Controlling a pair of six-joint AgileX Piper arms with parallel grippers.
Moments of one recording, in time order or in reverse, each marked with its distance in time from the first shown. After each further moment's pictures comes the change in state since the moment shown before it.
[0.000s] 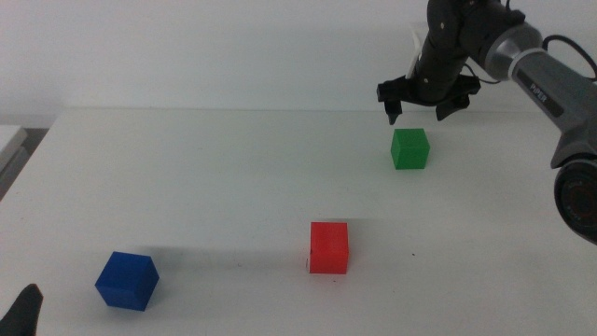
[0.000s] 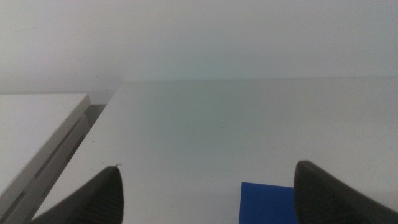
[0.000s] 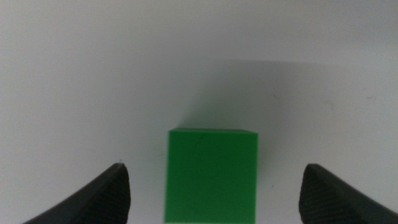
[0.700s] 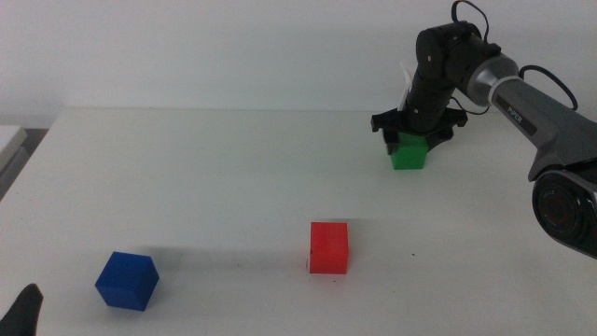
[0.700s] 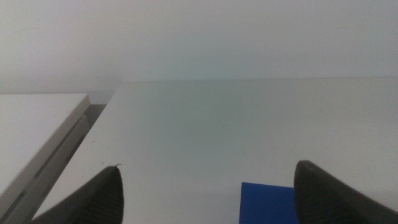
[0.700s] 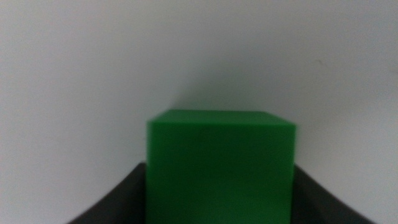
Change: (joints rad) left arm 0.000 0.000 0.000 0.000 0.000 0.000; right arm -0.009 0.110 -0.011 0.054 0.004 -0.010
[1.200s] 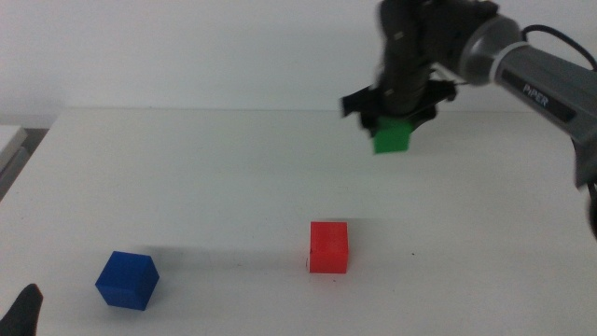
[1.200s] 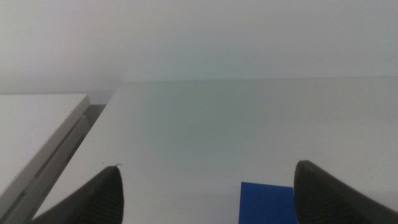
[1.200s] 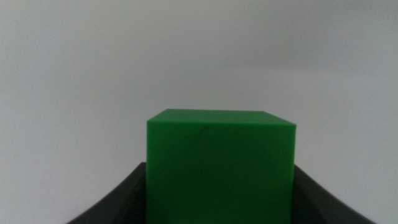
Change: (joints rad) left arm 0.000 0.000 0.000 0.000 0.000 0.000; right arm 0.208 -0.328 0.290 -0.211 -0.006 0.221
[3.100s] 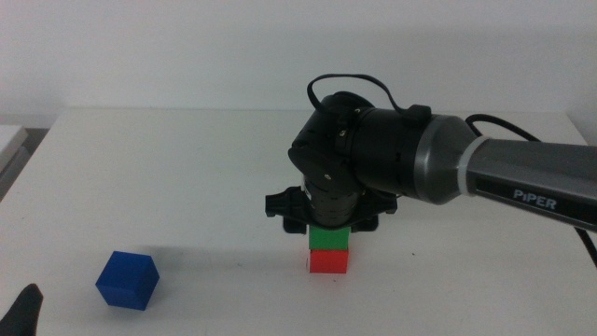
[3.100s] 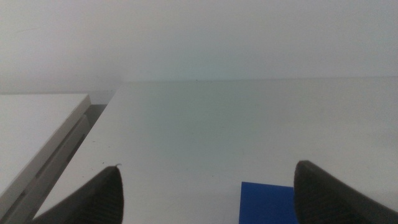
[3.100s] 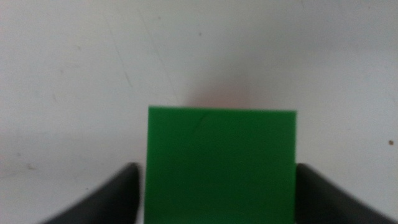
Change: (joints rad) left arm 0.000 0.000 0.000 0.000 -0.002 0.000; right arm 0.350 -0.215 0.526 -0.075 -0.215 0.533
